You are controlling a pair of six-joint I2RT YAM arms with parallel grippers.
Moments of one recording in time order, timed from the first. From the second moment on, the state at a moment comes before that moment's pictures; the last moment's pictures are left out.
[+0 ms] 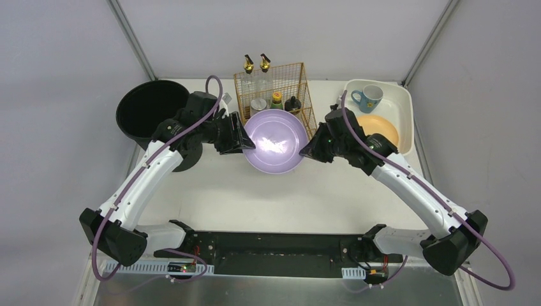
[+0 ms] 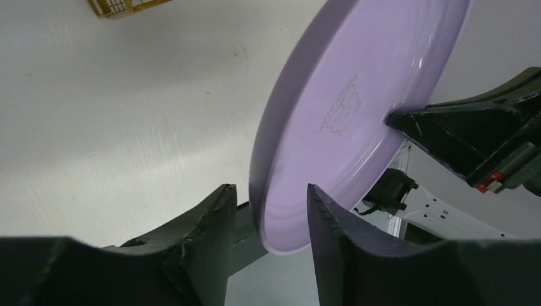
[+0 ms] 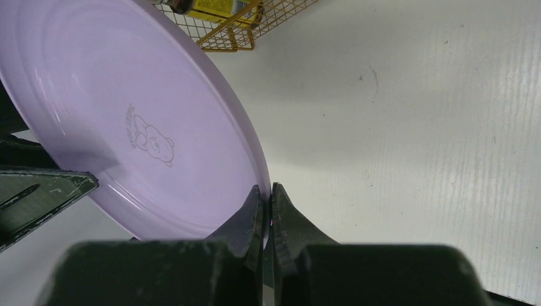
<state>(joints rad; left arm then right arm) -0.46 1.23 1.30 -0.84 0.33 -0.72 0.69 1.20 1.21 -0.76 -0.02 0.95</state>
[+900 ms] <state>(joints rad) -0.46 1.25 1.25 -0.81 0.42 -0.61 -0.05 1.23 1.13 -0.80 -0.07 0.89</state>
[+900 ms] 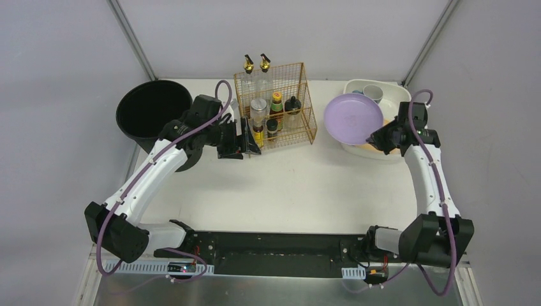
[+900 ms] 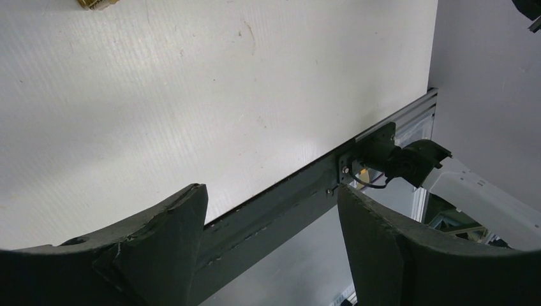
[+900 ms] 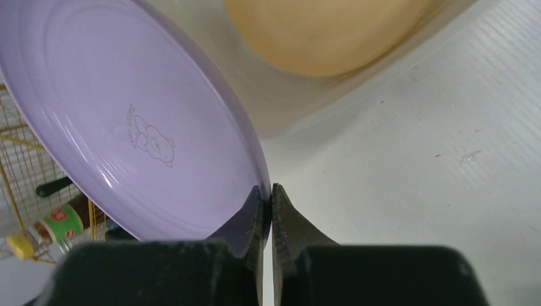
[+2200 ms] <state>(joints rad) -0.46 1.25 1.18 -0.81 0.42 -0.50 -0.32 1.73 1.22 -0.62 0.04 0.95</state>
